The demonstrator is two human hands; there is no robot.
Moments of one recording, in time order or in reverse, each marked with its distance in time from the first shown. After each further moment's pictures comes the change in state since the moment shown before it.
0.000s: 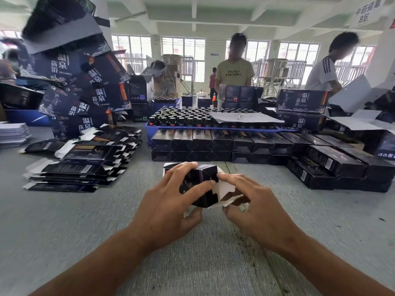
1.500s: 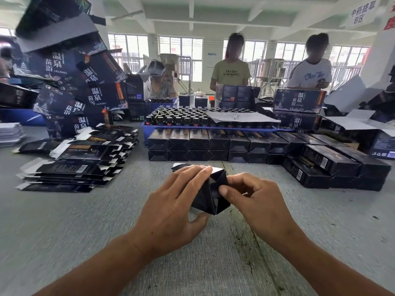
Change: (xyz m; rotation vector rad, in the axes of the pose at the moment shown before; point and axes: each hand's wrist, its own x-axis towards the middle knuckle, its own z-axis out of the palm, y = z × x) left_hand 0.000 0.015 0.006 -0.086 0.151 0.026; right_hand 0.002 -0.004 -0.002 0.297 0.165 0.175
